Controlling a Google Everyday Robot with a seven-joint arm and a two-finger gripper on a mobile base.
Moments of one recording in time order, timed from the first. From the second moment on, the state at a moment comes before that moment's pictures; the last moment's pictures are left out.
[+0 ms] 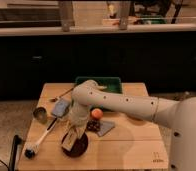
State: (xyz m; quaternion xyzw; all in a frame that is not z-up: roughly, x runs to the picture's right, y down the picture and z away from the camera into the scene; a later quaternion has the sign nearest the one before) arm -0.107 0.216 0.724 -0.33 -0.35 -0.39 0.78
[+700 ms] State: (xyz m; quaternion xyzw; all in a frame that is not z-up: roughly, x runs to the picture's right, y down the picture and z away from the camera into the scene) arm -0.061 0.227 0.726 -0.34 -0.33 -0.36 0.80
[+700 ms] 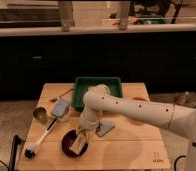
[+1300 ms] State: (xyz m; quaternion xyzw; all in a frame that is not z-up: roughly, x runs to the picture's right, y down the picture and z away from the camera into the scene) arm -0.075 0.195 0.753 -0.33 -0.33 -0.37 0.81
